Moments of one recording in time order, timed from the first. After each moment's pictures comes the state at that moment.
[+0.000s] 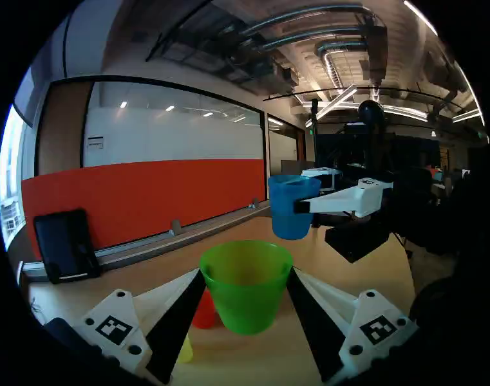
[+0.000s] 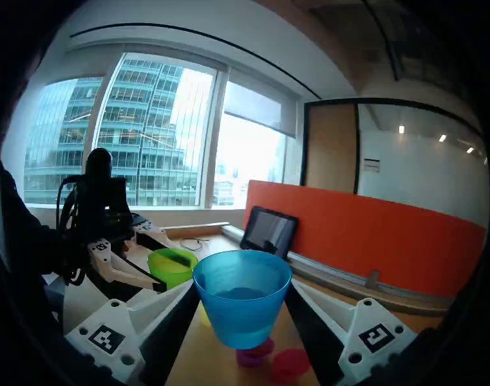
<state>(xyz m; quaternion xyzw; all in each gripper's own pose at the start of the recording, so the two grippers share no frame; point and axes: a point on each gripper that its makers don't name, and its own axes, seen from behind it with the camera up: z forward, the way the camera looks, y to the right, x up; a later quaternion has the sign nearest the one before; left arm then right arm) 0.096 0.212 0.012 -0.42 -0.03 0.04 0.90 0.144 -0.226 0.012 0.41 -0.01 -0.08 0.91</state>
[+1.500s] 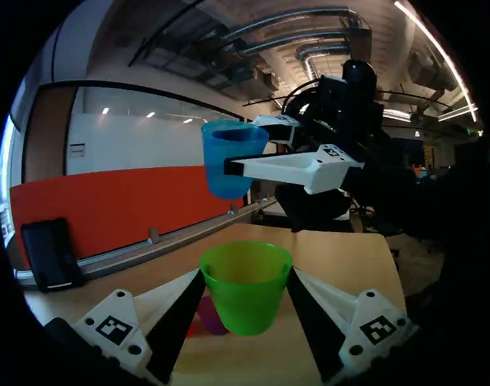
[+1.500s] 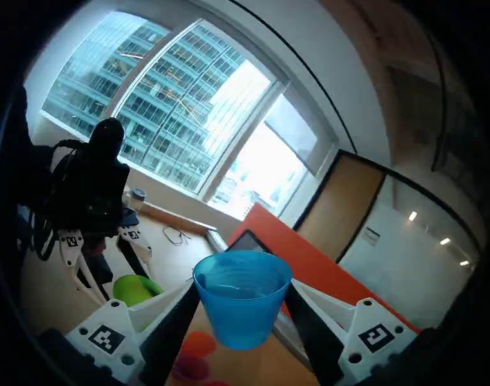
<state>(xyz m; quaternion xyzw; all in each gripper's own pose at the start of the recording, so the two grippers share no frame) 0.104 0.242 -0.011 -0.47 -0.01 0.04 0.88 0.220 -0.252 0.034 0.40 0.10 -0.29 0.86</state>
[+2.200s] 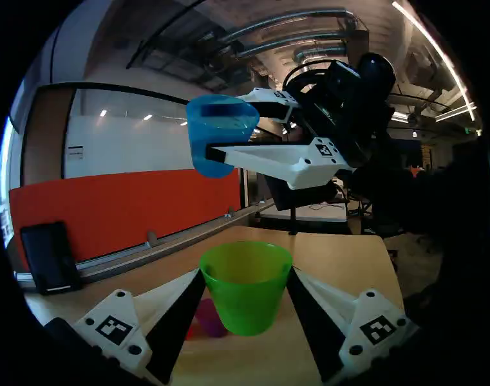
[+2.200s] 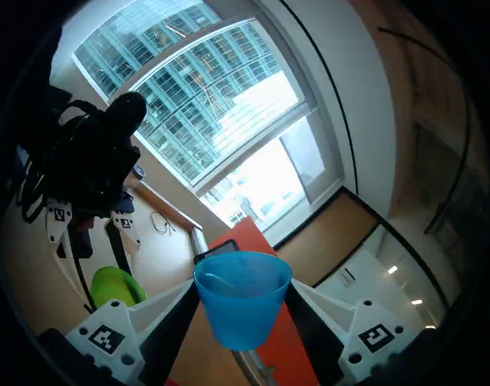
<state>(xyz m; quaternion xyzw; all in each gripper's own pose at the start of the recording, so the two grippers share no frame) 0.109 0.246 -0.014 -0.48 -0.01 0.04 0.88 0.255 -0.260 0.044 0.37 0.17 -0.41 0.81</state>
